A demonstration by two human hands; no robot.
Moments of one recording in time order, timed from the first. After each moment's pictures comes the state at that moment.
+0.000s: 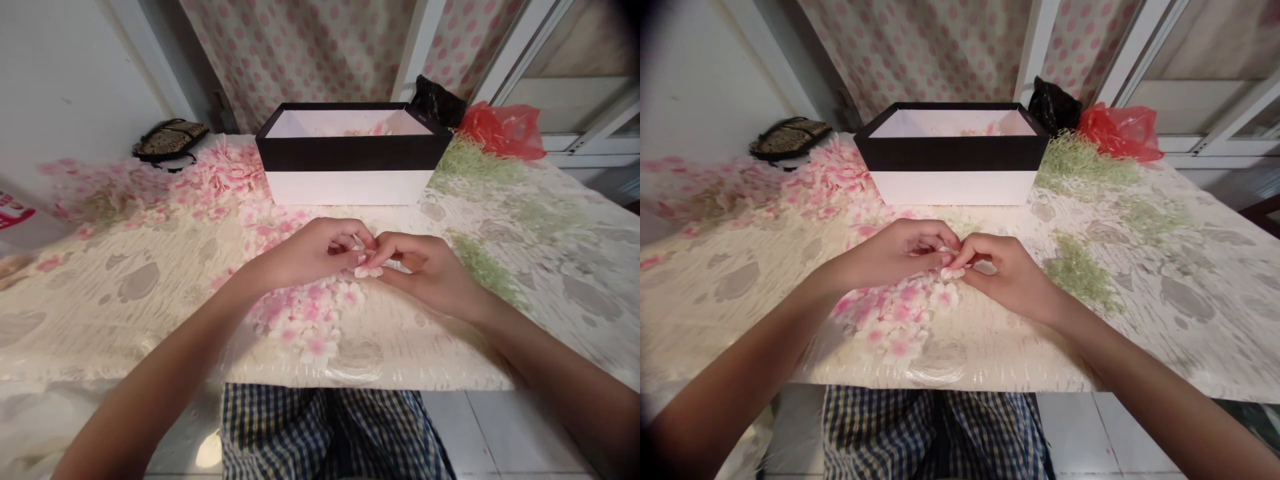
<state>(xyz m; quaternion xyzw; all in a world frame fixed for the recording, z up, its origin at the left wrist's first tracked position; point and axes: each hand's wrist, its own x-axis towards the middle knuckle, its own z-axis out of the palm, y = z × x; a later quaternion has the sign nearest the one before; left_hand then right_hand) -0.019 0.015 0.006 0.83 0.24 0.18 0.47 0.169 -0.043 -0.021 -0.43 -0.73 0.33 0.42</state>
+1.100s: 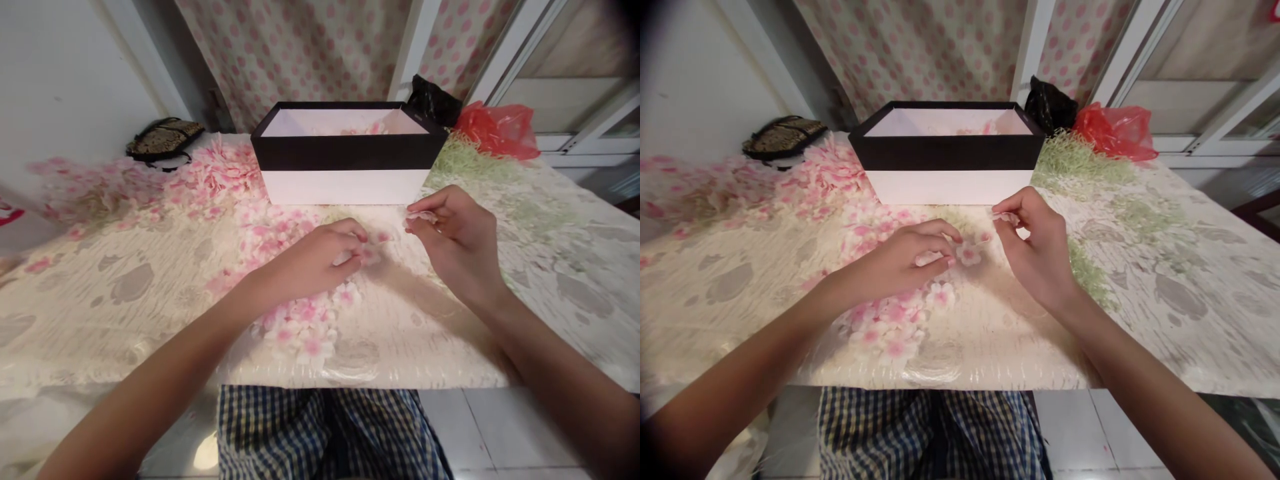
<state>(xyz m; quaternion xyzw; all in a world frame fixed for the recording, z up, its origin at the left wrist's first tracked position) -0.013 0.012 -0.006 0.92 0.21 0.20 0.25 0.185 -0.031 -0.021 -0.56 -0.61 0.12 0.56</state>
